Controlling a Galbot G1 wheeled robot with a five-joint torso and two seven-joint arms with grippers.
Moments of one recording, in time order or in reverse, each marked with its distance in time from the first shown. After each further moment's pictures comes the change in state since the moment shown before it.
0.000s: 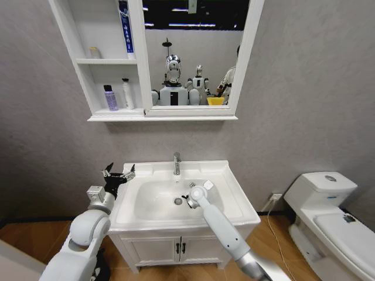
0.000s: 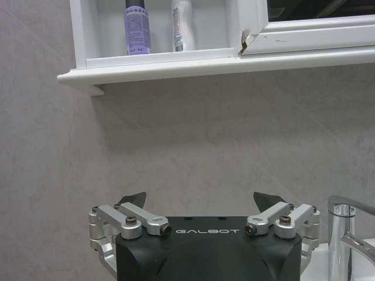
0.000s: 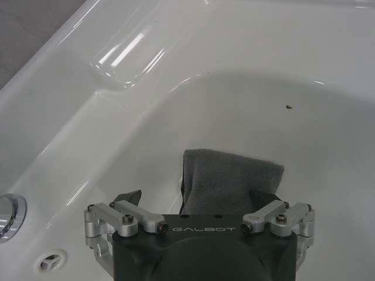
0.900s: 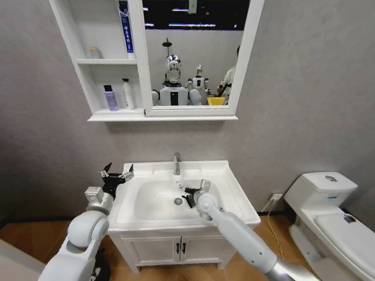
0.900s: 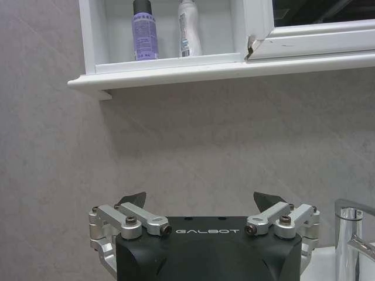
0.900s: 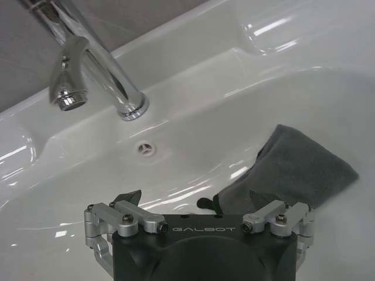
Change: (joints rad) left arm 0.013 0.005 -0.017 -0.014 -0.005 -0.001 -0.009; right arm -0.091 -0.236 -0.173 0.274 -0.011 -0.286 -0.333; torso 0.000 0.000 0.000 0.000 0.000
